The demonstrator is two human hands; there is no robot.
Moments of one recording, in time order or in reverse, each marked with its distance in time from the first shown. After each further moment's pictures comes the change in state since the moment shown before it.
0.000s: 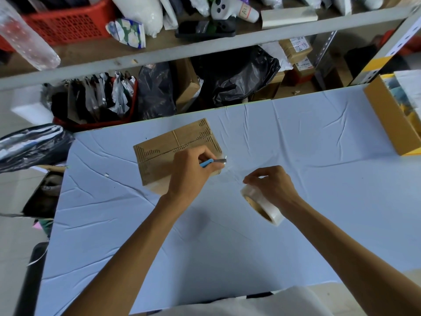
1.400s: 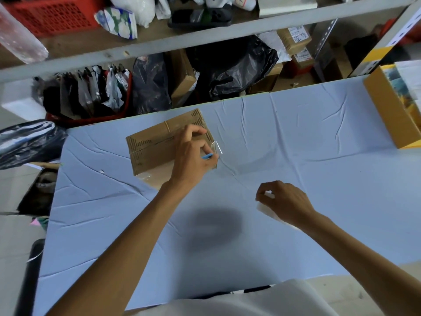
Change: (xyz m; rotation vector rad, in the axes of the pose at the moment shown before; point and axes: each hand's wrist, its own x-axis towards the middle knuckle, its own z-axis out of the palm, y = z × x) left_hand 0.023 -0.011 0.017 0.179 0.004 0.088; right_hand -0.019 0.038 -0.018 -0.611 -0.104 -0.216
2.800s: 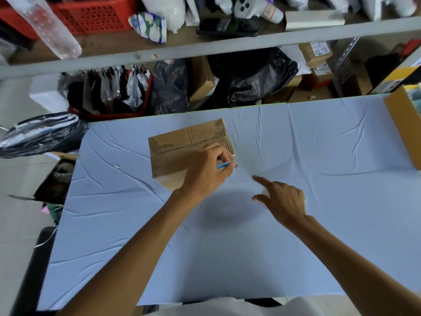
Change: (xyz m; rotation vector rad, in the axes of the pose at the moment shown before) left_hand -0.017 0.004 -0.014 -0.120 -0.034 0.074; right_hand 0.042 -0.009 0.031 -0.274 0.192 -0.167
